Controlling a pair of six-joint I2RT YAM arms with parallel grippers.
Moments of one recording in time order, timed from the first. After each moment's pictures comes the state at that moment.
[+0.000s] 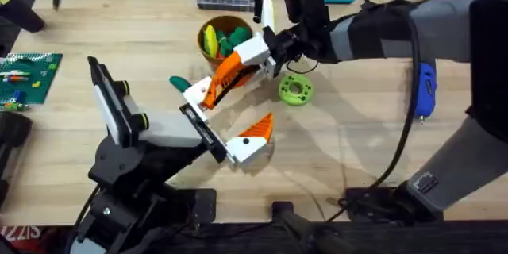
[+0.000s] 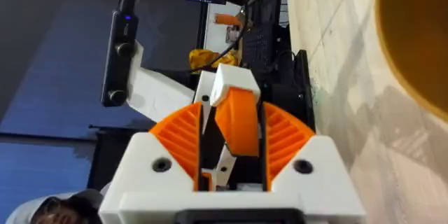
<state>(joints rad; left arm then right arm) -0.43 0.00 0.01 -0.07 0.48 -0.17 0.51 1.94 1.08 0.23 -1.54 0.77</state>
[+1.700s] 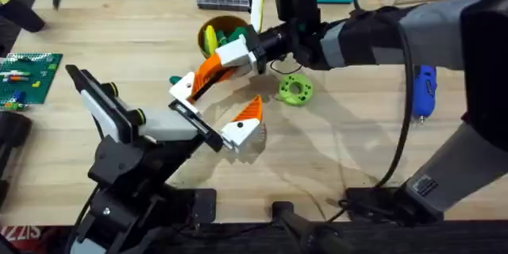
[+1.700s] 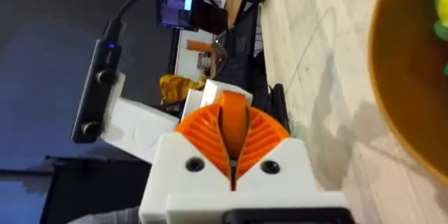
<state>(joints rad) -0.43 0.00 0.01 -0.07 0.29 -0.16 0.58 1.94 1.08 0.45 -1.34 0.92</state>
